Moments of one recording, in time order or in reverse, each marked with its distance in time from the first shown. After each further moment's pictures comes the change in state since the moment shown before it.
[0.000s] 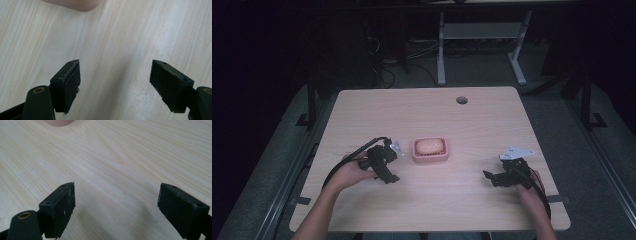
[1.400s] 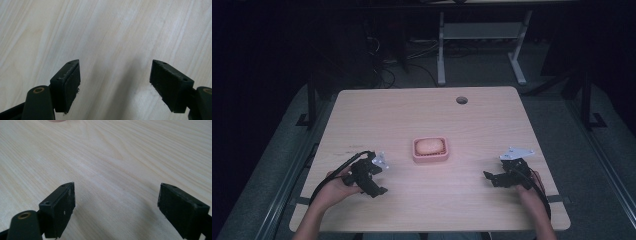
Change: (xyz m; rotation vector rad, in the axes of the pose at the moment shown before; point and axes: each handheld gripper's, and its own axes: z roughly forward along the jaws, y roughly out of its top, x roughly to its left) left arm -0.024 -0.055 -0.004 -0.047 0.041 -0.061; right arm -0.001 -0.002 0.001 0.016 -0.004 0.005
